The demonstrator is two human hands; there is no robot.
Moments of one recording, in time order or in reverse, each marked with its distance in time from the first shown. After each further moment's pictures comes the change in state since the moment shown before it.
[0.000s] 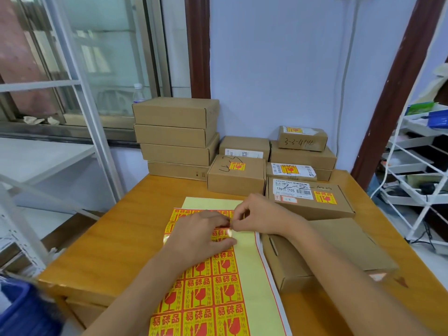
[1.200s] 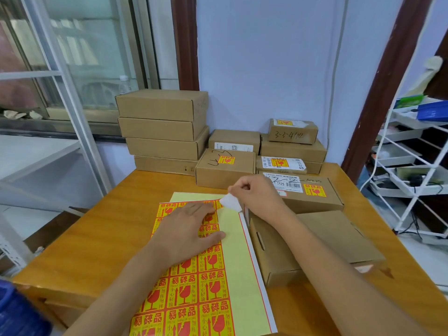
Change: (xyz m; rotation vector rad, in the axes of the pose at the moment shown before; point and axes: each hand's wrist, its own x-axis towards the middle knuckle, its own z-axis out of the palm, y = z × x) left_hand 0.001 -0.004 0.008 -0.032 -0.099 -0.073; right_hand 0.002 0.011 -0.005 0.180 0.525 0.149
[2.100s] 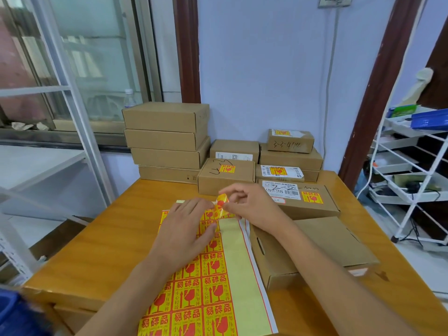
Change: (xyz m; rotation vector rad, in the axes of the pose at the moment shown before) left_hand -0.009 0.001 -0.009 -0.076 0.375 0.116; right_hand -0.011 -0.009 -0.001 0.141 -0.152 -0.173
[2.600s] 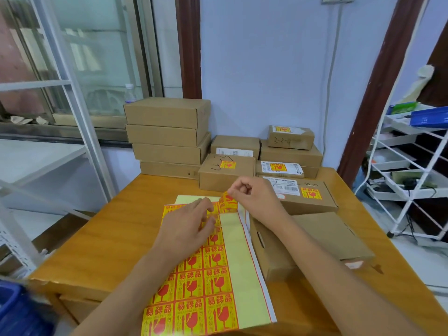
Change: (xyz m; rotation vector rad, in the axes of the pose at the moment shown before) left_hand 0.000 0.004 0.001 0.043 -0.014 -0.038; right_hand -0.004 0.000 -0.001 -0.119 0.180 -0.012
